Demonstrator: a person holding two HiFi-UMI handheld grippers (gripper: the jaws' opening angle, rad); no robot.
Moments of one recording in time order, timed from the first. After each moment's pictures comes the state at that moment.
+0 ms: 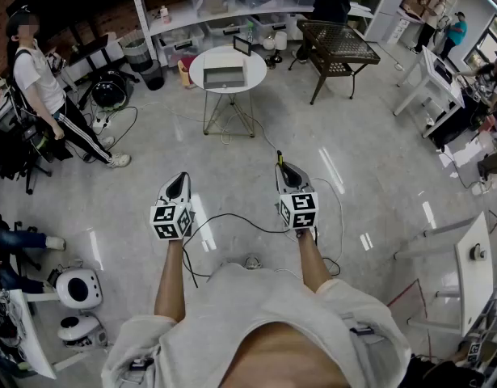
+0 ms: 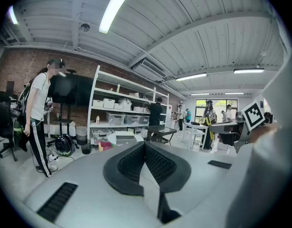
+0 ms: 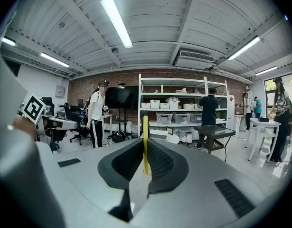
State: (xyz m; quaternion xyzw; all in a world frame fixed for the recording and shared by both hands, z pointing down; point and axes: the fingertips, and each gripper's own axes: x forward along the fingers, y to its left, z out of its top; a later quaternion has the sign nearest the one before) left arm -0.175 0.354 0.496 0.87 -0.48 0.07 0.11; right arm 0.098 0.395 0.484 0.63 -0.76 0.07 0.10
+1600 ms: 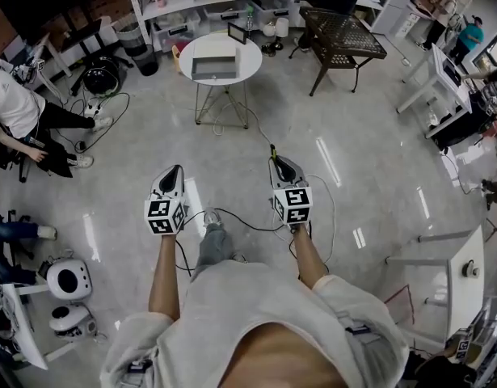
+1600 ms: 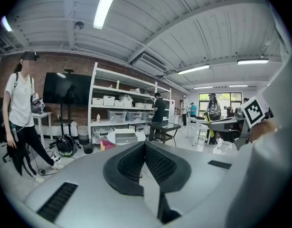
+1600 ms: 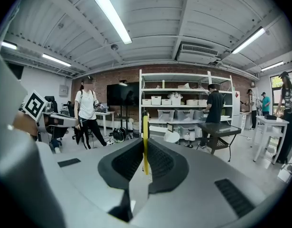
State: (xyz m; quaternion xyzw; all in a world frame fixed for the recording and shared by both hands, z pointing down) left arm -0.119 0.307 0.519 0.86 -0.50 0.11 0.10; right arm 0.152 0.338 0.518 0.61 -0.78 0.09 0.11
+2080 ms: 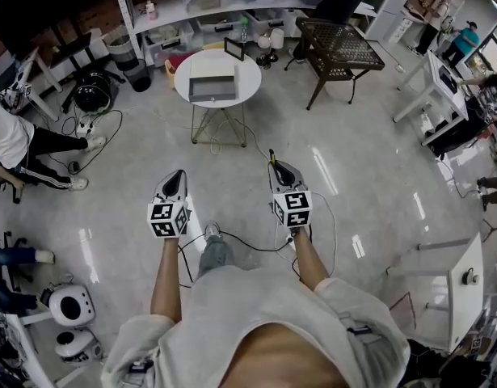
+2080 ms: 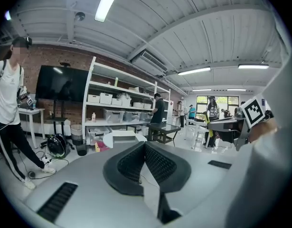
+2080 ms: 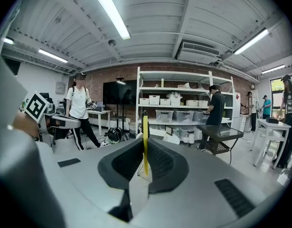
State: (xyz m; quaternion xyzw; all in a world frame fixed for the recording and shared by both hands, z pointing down) left arm -0.114 0.201 0.539 0.87 -0.47 0.10 0.11; right arm 0.146 0.240 0.526 0.62 -0.77 0.08 0.12
